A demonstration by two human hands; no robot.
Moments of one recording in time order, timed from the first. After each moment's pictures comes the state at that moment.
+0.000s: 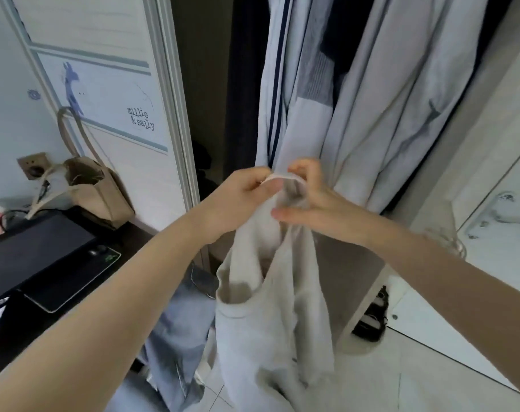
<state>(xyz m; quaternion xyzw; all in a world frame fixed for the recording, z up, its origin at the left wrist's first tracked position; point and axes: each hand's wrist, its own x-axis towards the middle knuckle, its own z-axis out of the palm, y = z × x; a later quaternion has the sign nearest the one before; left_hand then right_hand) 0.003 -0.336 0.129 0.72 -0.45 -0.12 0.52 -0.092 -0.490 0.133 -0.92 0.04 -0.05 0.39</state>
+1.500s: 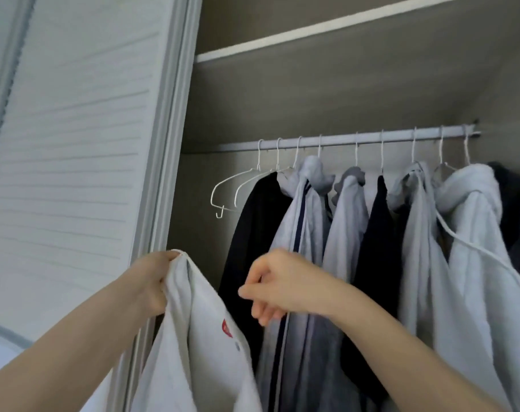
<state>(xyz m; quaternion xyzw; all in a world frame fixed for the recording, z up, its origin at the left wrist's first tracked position) 0.314 -0.384 0.386 0.54 -0.14 -0.18 0.81 0.169 -0.531 0.407 -0.95 0.04 -0.17 0.27</state>
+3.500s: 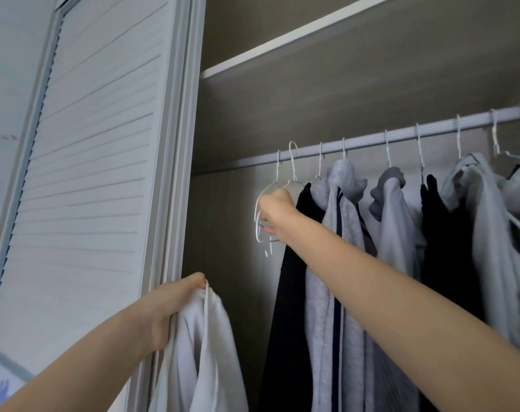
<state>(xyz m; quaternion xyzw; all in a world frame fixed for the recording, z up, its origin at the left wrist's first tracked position) 0.364 -0.388 0.397 0.70 -0.19 -0.14 0.67 0.330 -0.560 0.526 -0.73 0.09 -0.44 0.51</state>
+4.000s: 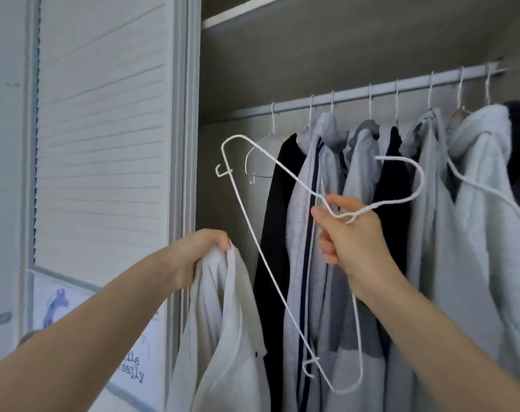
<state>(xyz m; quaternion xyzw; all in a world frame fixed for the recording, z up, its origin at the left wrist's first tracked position) 0.301 -0.363 0.364 0.72 -0.27 -0.19 0.61 0.120 -0.525 0.374 -0.64 0.02 -0.48 0.60</state>
